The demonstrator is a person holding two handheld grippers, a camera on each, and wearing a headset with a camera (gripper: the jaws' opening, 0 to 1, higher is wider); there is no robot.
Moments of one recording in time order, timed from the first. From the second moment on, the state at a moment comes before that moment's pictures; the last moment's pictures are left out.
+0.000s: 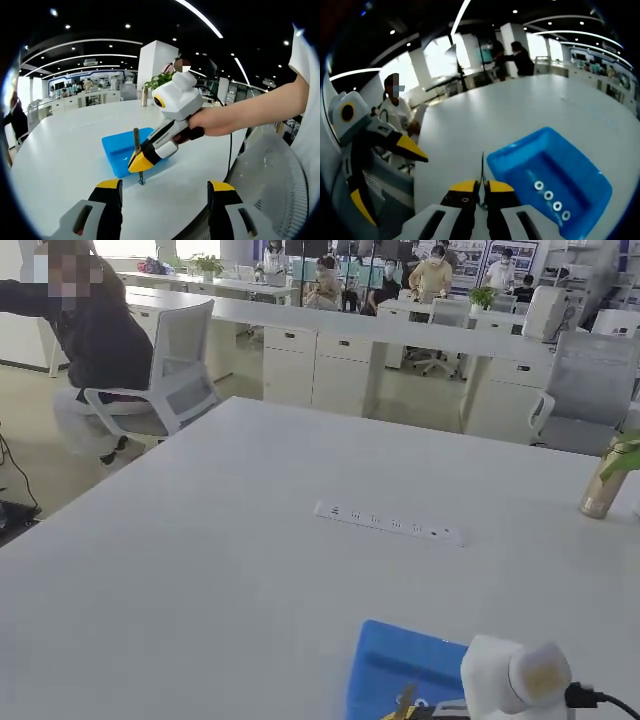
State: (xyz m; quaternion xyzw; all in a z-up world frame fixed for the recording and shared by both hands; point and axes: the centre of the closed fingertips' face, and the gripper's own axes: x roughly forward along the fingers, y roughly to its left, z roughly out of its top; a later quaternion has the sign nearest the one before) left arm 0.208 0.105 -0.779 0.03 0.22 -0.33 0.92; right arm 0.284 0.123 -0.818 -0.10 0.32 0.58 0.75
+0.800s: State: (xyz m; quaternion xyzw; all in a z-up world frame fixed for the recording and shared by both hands) left arm 0.208 0.105 -0.778 0.03 0.22 -0.33 0.92; right arm 0.275 0.121 -0.826 -0.20 0.25 0.60 0.73
